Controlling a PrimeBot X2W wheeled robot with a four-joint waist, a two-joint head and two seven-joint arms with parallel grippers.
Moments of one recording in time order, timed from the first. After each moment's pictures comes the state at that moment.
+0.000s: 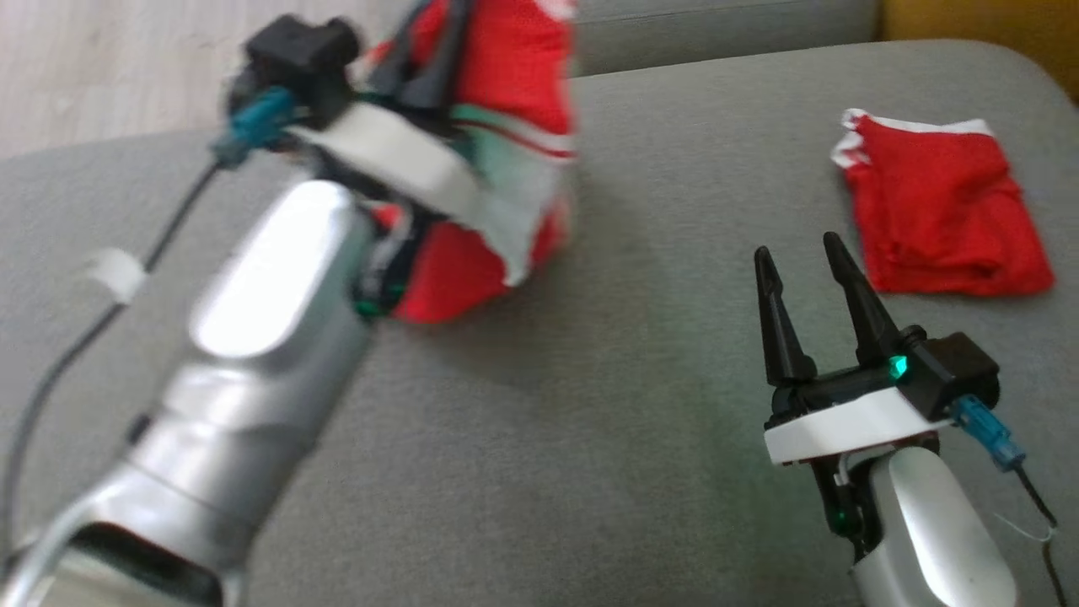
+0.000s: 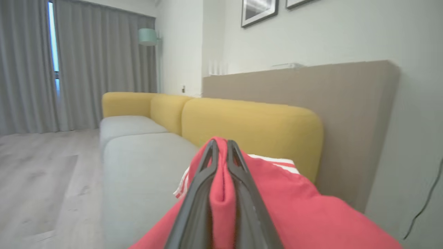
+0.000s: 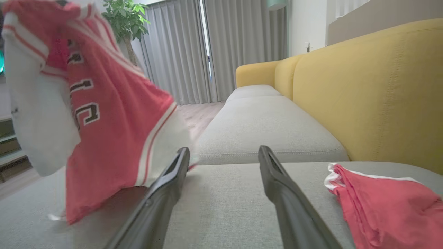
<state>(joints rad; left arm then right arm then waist) -0.92 0.18 -0.69 0.46 -0.68 -0.02 -0.09 -0.20 -0.05 0.15 0.22 0.16 0.13 -0.24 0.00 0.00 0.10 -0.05</state>
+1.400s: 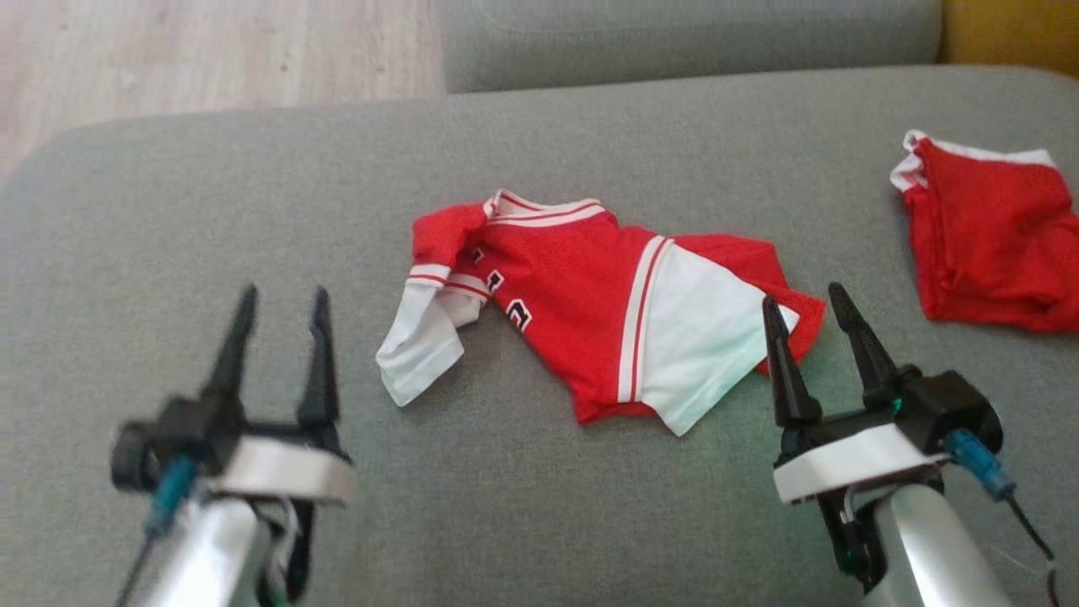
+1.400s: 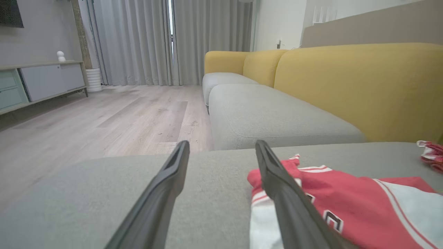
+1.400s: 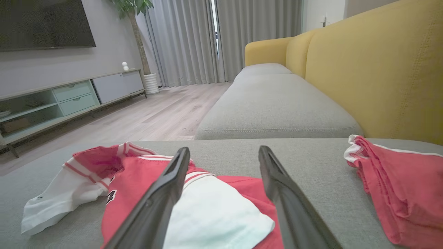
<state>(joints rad) -0.26 0.31 -0.42 0.26 -0.47 0.14 -0.25 -0.14 -0.05 0.13 0.28 0.13 0.13 -0.25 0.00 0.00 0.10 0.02</state>
